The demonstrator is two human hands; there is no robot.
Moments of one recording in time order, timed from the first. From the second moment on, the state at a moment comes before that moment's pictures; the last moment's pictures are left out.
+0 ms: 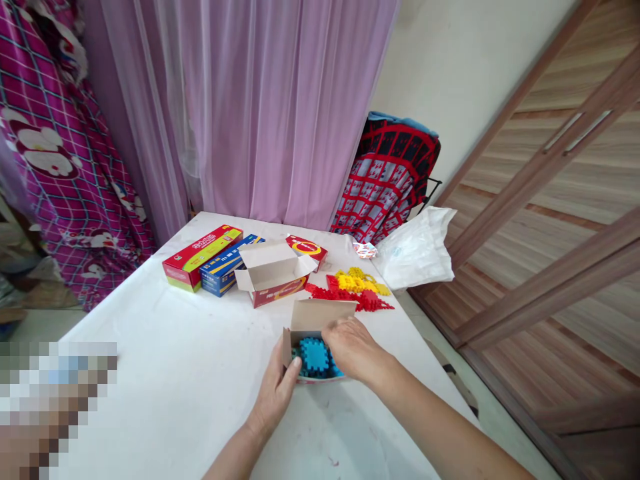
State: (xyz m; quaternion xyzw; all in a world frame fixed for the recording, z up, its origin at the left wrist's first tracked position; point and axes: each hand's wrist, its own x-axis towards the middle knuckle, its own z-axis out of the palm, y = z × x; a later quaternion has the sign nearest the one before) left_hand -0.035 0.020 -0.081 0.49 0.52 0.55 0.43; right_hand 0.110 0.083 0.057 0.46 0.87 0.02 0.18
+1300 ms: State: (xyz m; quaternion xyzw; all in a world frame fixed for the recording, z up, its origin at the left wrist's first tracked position) left_hand -0.034 0.023 -0.091 0.51 0.50 0.56 0.43; right_hand 0.108 0.082 0.039 0.46 0.88 -0.09 0.12
